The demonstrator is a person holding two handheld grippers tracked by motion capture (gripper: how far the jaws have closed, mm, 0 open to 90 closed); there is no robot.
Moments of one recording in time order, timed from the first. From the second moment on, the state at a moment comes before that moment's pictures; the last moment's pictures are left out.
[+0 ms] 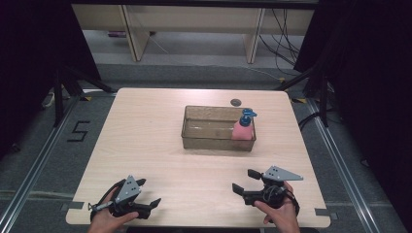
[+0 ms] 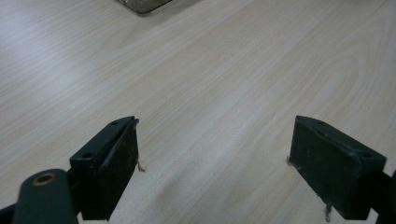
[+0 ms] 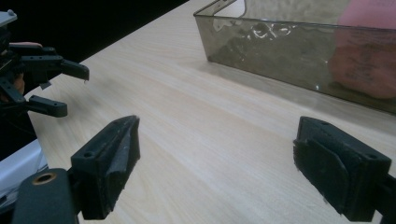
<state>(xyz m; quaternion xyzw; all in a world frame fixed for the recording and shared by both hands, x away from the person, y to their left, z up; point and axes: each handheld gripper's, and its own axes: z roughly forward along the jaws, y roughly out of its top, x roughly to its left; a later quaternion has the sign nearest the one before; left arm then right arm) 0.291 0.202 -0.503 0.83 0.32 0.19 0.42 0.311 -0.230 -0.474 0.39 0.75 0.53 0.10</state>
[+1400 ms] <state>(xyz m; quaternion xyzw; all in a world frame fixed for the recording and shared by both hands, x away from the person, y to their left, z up) 0.292 0.202 -0.504 0.83 0.31 0.19 0.41 0.286 -0.232 -0.486 0.38 0.77 0.51 0.09</state>
